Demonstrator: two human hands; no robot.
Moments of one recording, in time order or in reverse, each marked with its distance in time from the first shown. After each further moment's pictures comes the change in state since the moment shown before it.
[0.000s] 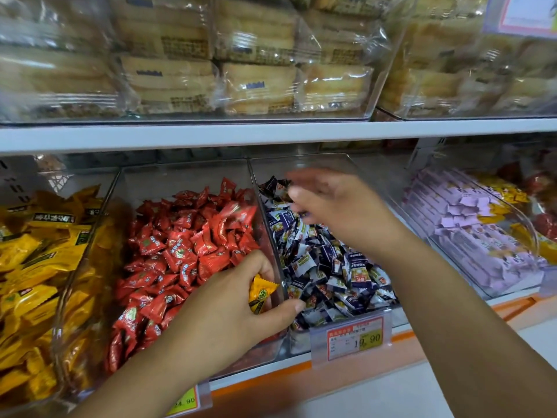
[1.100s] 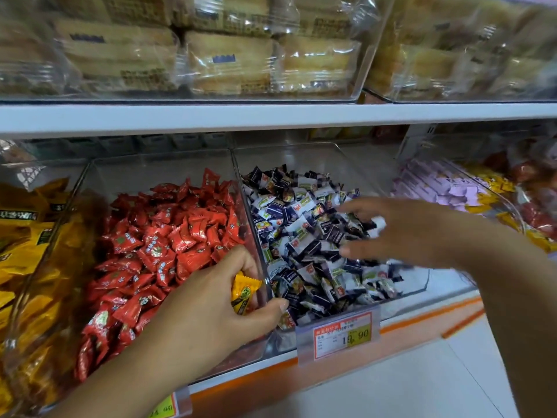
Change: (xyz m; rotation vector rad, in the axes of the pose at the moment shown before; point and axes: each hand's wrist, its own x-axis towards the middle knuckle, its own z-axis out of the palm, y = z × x) left_hand 0.002 0.001 0.001 -0.036 -0.030 -0.030; right_hand -0.039 0.022 -0.066 -0.594 -0.291 0.380
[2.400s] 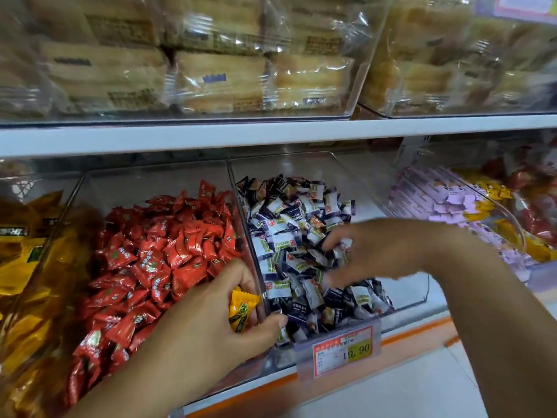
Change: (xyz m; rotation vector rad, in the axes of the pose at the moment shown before) left_hand 0.003 0.000 0.000 -0.003 0.015 -0.013; right_hand 0.024 -0.012 0.005 -0.107 -0.213 0.011
